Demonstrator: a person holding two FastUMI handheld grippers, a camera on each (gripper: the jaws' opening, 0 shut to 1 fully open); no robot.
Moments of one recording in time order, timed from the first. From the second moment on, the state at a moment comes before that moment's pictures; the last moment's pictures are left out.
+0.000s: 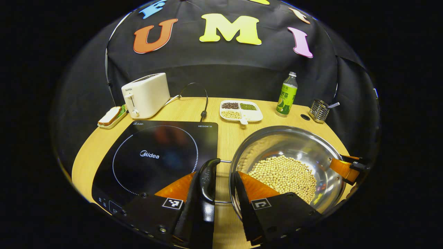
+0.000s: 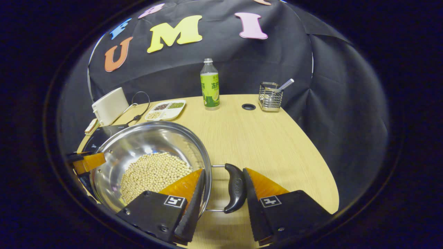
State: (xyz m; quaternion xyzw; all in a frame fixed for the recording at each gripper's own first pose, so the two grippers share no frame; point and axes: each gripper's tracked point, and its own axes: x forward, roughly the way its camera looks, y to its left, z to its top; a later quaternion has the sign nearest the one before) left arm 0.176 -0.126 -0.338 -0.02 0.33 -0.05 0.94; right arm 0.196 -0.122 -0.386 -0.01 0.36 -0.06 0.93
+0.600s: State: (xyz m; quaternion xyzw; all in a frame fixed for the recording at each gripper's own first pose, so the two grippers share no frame) left arm 0.162 -0.135 -0.265 -0.04 0.25 -0.08 0.96; right arm 0.177 -0.125 -0.303 -0.03 0.32 -0.05 0.95
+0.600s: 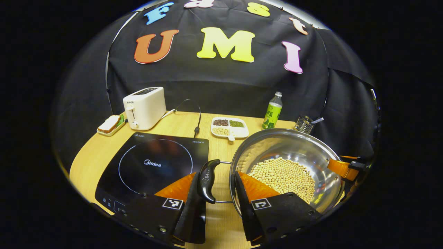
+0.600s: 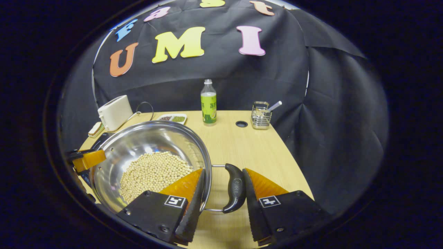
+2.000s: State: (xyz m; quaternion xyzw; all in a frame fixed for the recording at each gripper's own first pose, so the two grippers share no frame) left arm 0.166 0.049 -0.149 -0.08 0.16 0.02 0.98; right arm 0.222 0.071 -0.217 -0.01 0.27 0.04 0.96
